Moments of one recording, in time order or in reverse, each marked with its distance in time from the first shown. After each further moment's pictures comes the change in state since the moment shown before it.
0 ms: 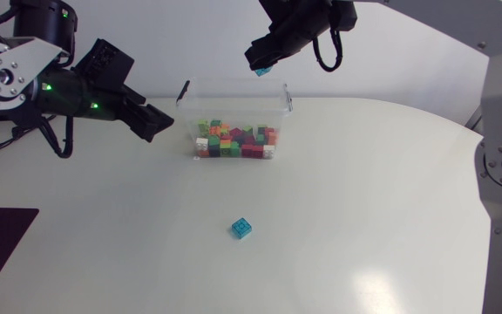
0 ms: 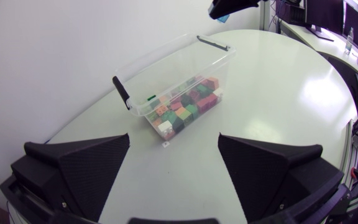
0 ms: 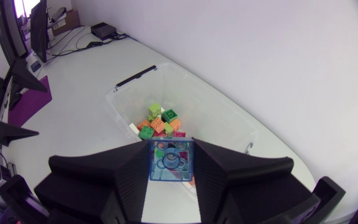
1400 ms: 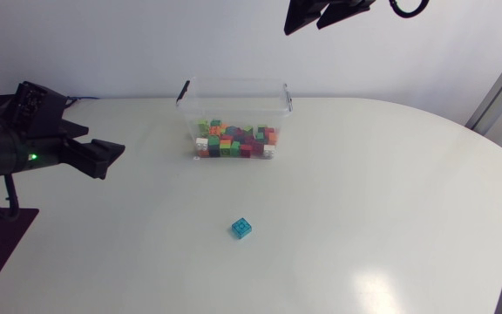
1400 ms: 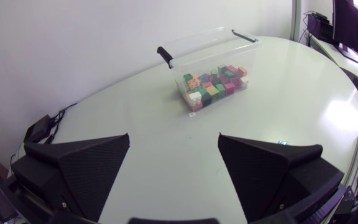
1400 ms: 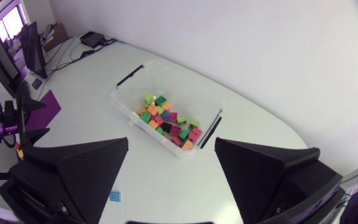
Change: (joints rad) left arm 0.160 -0.368 -0.358 0.063 -0.059 -0.078; right arm -0.085 -0.097 0.252 -0.442 -0.004 0.087
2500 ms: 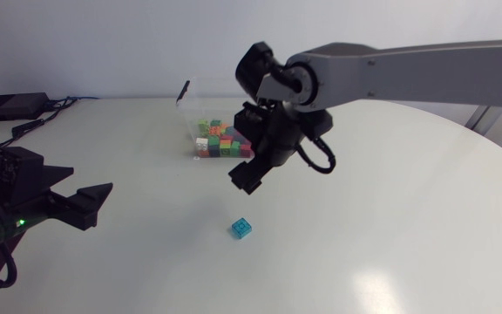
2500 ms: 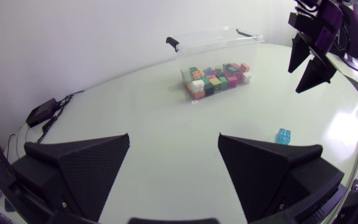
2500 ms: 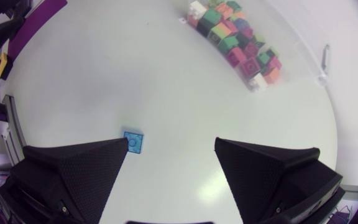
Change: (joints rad) left arm 0.083 -0.296 -0.344 0.123 0.044 -0.047; right arm 0.346 -0.204 -1.048 0.476 0.222 0.027
